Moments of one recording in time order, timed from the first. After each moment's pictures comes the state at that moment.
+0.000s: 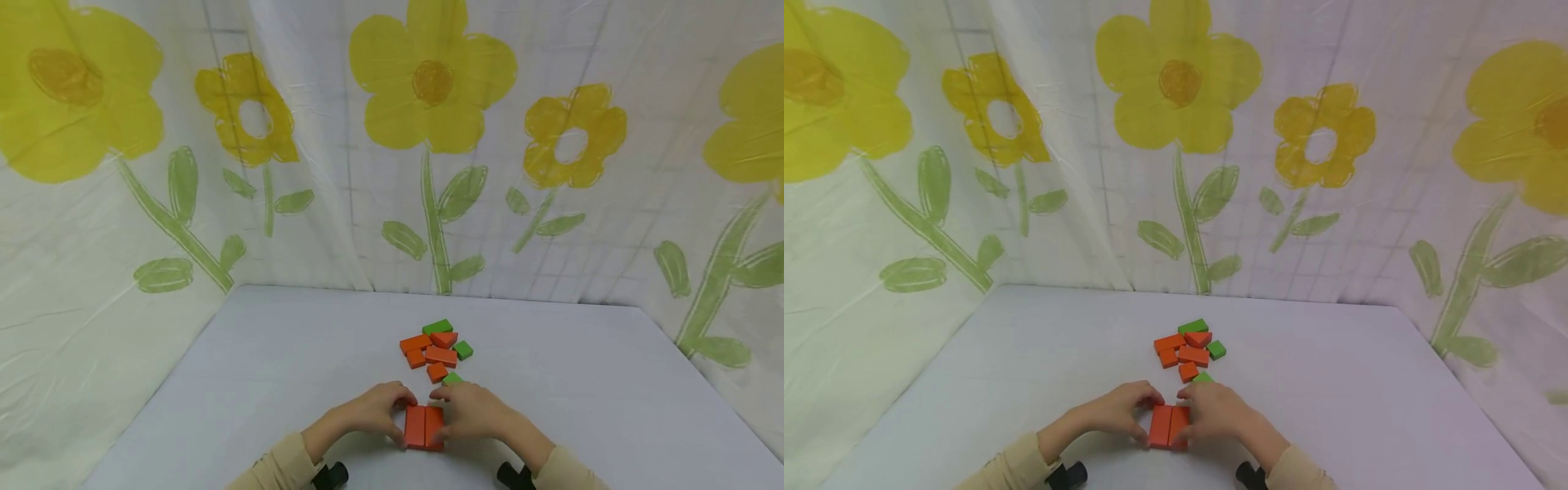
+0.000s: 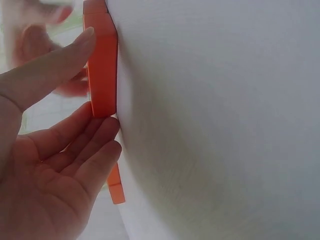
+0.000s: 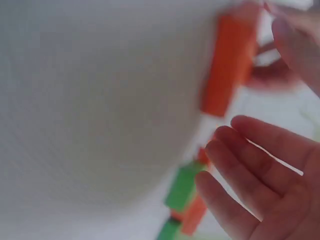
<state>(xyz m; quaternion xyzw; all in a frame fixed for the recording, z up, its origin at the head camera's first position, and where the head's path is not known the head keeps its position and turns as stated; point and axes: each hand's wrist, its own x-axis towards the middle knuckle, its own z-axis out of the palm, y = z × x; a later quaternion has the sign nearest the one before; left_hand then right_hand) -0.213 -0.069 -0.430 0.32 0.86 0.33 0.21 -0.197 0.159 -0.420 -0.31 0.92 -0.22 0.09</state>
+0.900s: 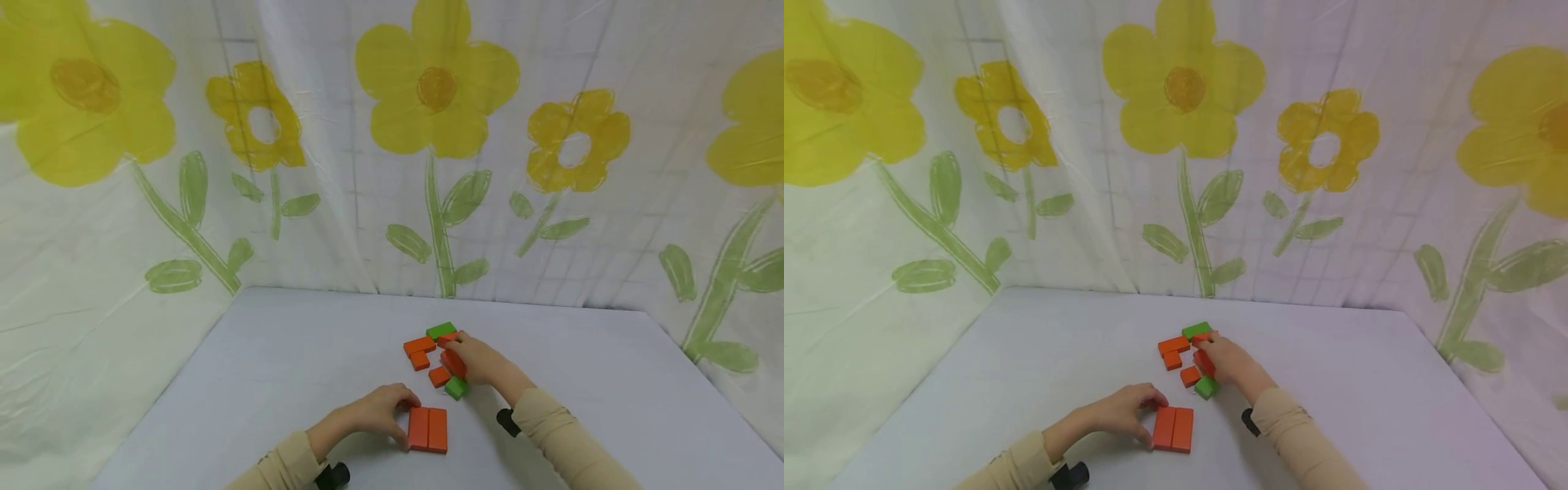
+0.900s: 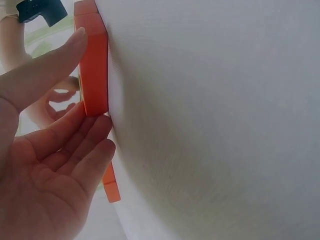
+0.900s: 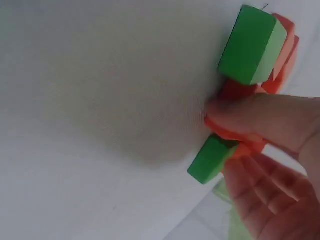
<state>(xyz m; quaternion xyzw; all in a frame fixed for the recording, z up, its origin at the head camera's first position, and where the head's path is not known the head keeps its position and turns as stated) -0.212 -0.069 -0.429 0.32 0.87 0.32 0.21 -0.259 0.169 -0.415 -0.25 0.96 -0.11 0.02</state>
